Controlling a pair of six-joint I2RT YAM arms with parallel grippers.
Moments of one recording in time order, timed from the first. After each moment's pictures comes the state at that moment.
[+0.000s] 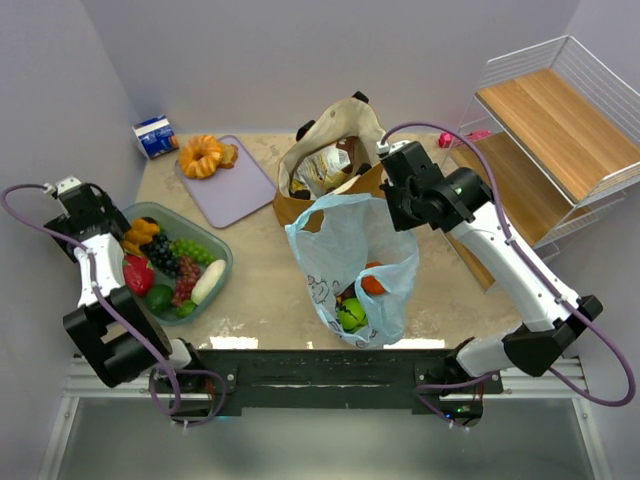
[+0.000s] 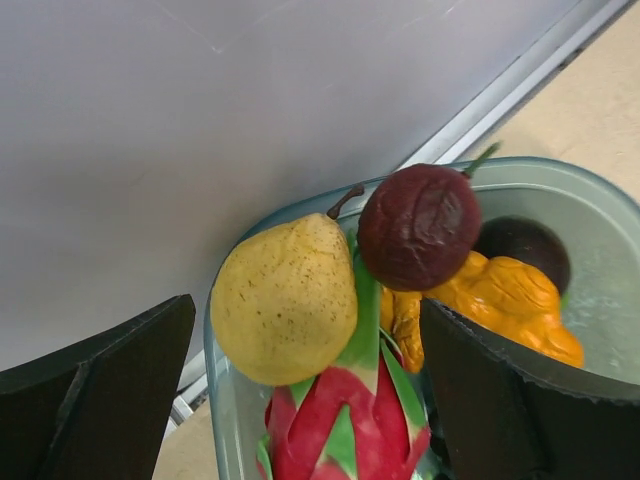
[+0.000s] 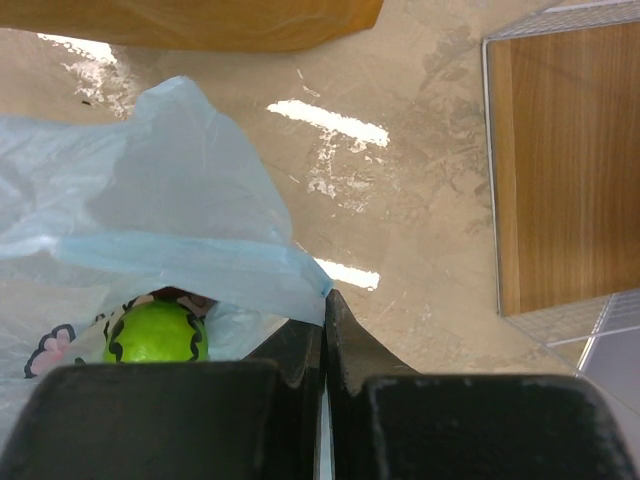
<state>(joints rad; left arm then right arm) 0.56 1.33 0.97 -0.28 -0.31 -0.07 0.66 1.42 1.70 -1.24 0.35 0.25</state>
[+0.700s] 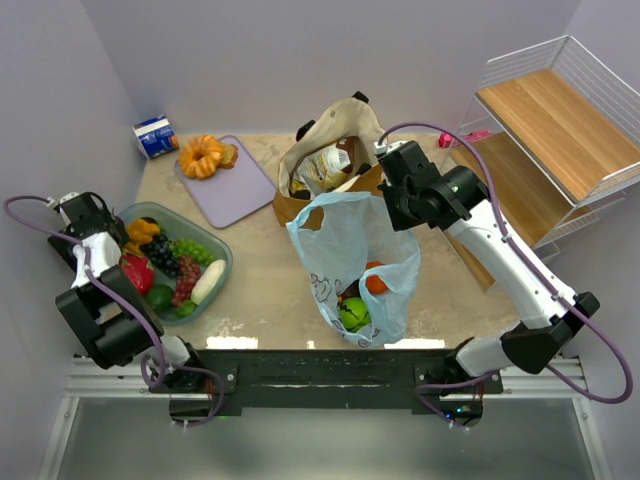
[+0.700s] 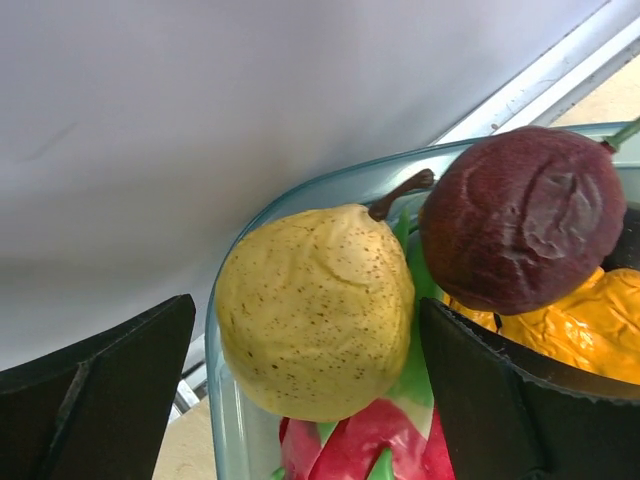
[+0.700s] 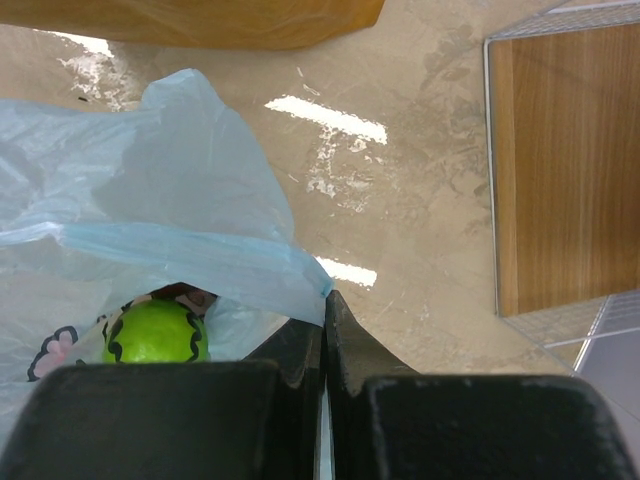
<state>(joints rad) 0.62 1.47 0.94 -0.25 -0.34 -0.08 0.66 1.44 1.71 -1.25 0.35 0.24</state>
